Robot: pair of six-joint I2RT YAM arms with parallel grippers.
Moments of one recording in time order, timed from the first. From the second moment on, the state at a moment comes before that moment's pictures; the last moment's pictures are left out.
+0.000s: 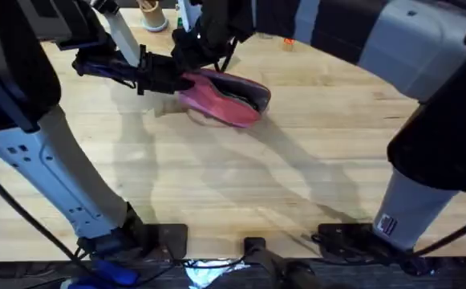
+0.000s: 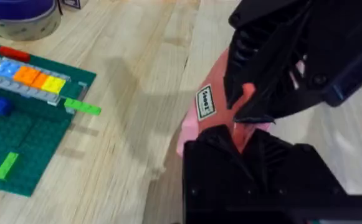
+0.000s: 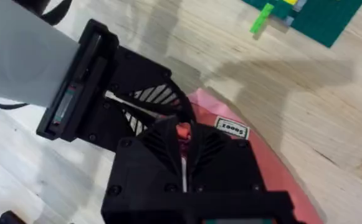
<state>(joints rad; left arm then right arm) 0.25 2.11 1.42 -1.23 1.20 1.70 0.75 2.07 1.87 -0.79 -0.06 0.29</state>
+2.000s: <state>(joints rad) 0.26 2.11 1.42 -1.23 1.18 1.68 0.45 1.97 1.72 -1.11 0.17 0.24</state>
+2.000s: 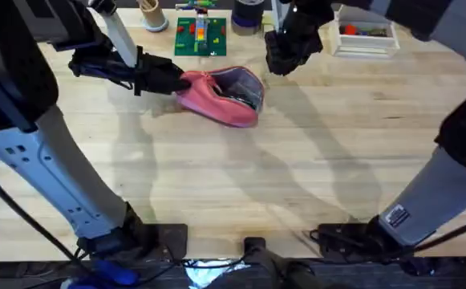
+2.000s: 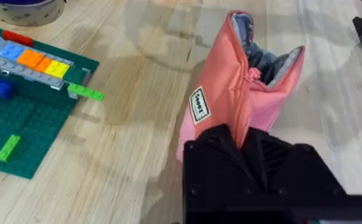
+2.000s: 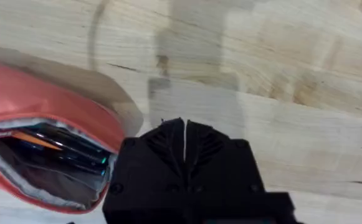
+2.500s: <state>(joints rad) 0.26 2.11 1.42 -1.23 1.18 1.68 0.60 1.73 1.72 -1.11 0.17 0.24</state>
